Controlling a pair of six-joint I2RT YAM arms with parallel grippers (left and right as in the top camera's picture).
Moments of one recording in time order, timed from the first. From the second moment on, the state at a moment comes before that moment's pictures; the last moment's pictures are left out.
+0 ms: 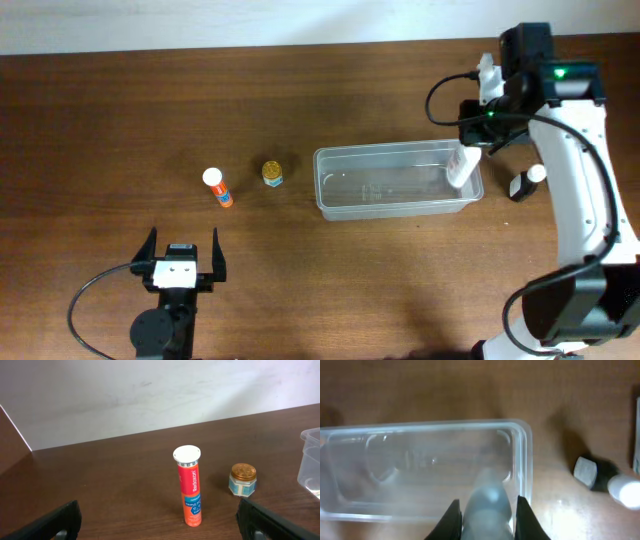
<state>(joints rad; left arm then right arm) 0.01 0.01 0.01 -0.08 0.00 0.16 -0.02 1.77 1.78 -1.27 -0.10 0.03</state>
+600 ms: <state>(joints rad) 0.01 0.01 0.01 -0.08 0.00 0.16 -0.02 1.77 1.44 -0.88 -0.09 0.03</state>
